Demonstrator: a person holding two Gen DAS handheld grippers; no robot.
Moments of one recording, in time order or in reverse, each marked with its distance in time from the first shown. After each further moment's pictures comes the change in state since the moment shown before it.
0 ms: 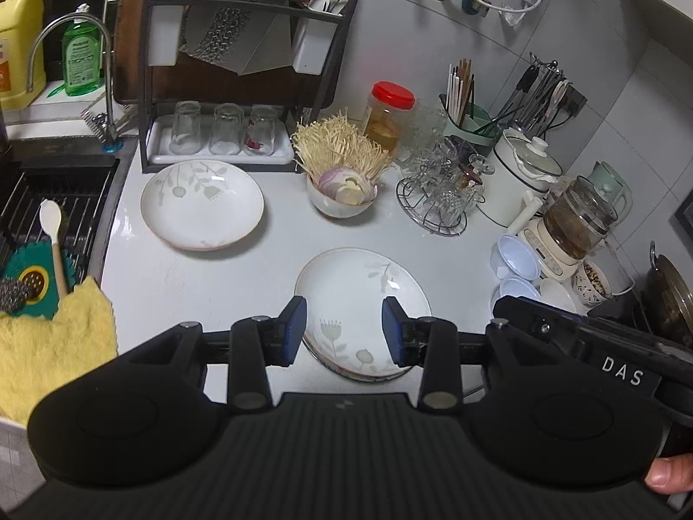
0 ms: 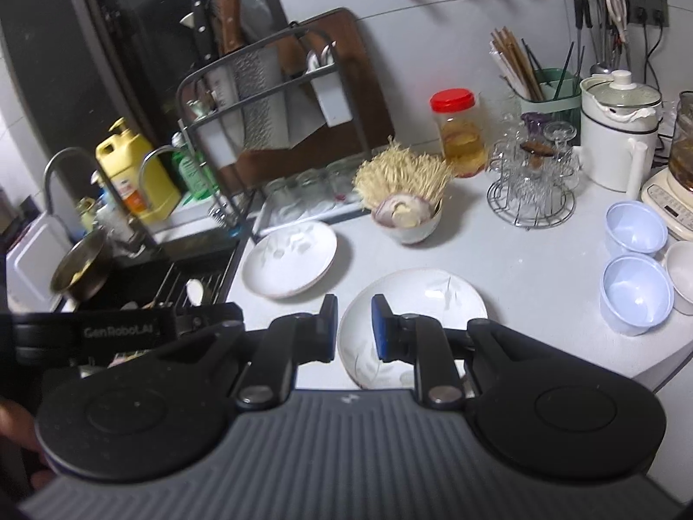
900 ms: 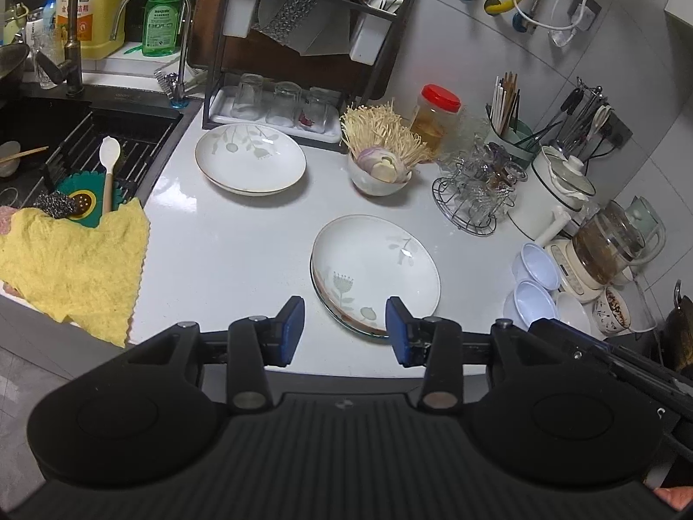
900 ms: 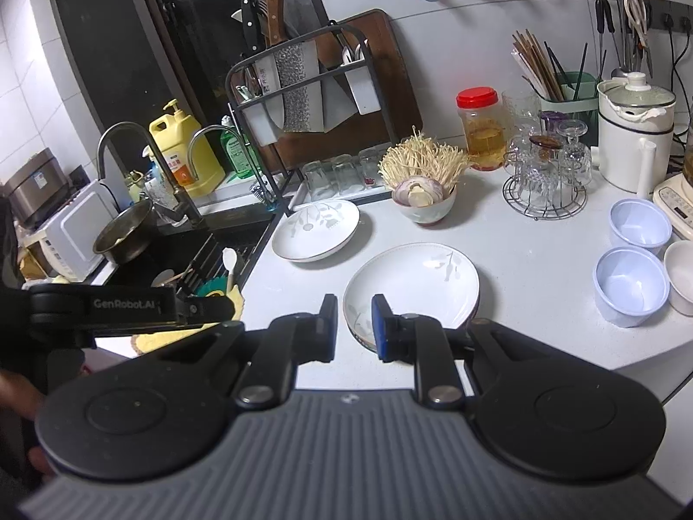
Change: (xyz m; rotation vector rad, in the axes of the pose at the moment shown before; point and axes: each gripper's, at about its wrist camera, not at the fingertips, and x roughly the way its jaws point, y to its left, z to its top) left arm -0.035 -0.035 -0.064 -0.170 -0.037 0.127; right arm -0.048 -0.043 -0.035 -0.074 0.002 0.129
